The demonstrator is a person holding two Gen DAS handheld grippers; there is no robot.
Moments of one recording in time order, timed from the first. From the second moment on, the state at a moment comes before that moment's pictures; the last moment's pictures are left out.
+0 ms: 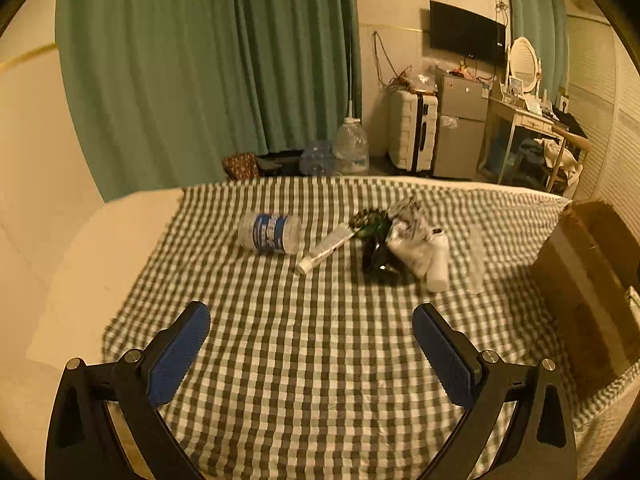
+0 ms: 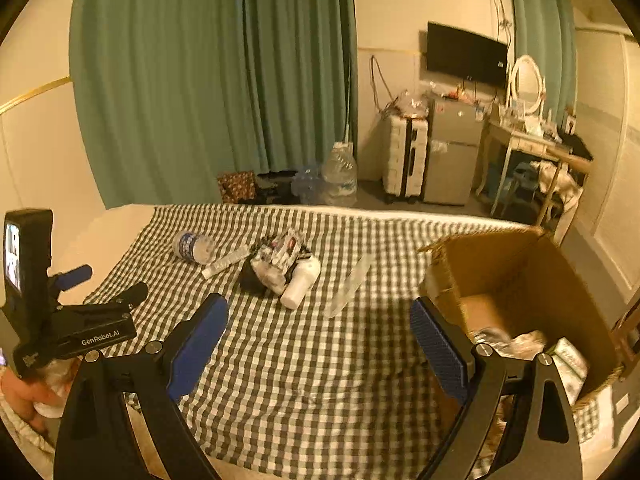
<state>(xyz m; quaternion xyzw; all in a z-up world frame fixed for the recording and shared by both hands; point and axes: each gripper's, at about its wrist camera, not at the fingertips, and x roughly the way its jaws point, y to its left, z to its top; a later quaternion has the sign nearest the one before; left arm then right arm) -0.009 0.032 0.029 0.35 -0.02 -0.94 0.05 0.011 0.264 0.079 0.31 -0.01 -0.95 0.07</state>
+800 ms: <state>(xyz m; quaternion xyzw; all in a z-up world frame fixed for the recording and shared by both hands) -0.164 -0.023 -0.100 0.39 0.05 -0.92 0.05 -0.171 0.226 -0.074 0.40 -0.06 -0.91 0.09</state>
